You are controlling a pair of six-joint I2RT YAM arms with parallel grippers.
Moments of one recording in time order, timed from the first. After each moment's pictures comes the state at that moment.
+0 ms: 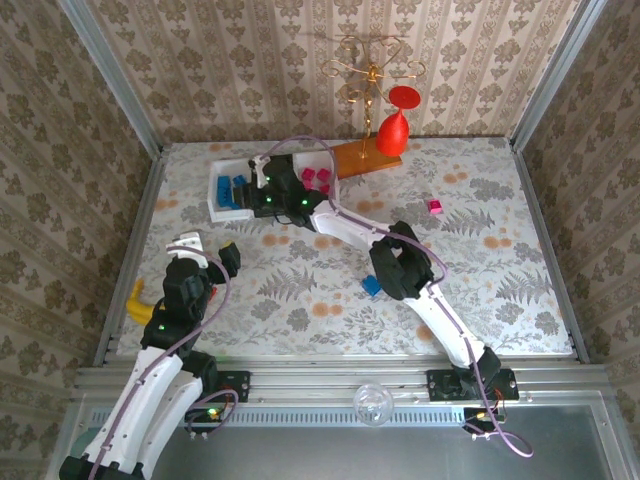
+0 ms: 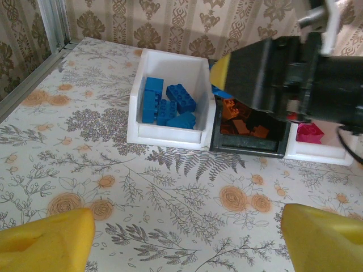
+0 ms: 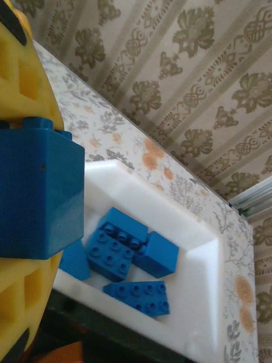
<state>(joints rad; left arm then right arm) -0.31 0.50 0.39 -0.21 -0.21 -0.30 0.76 2.57 2.29 -0.06 -0.17 0.46</state>
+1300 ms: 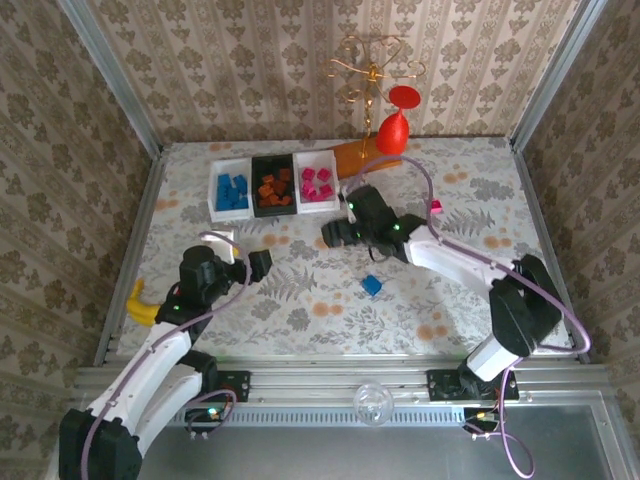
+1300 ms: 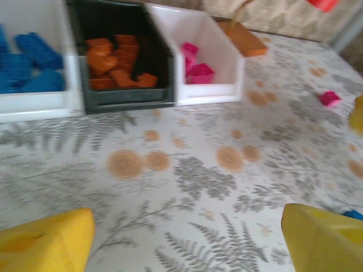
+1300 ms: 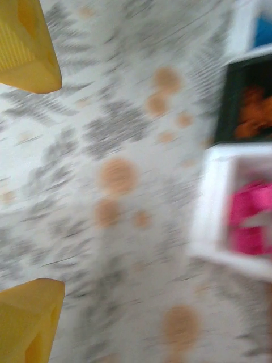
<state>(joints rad) -0.36 0.75 0.38 -0.01 0.23 -0.27 0.66 1.57 1.11 -0.37 0.09 0.33</state>
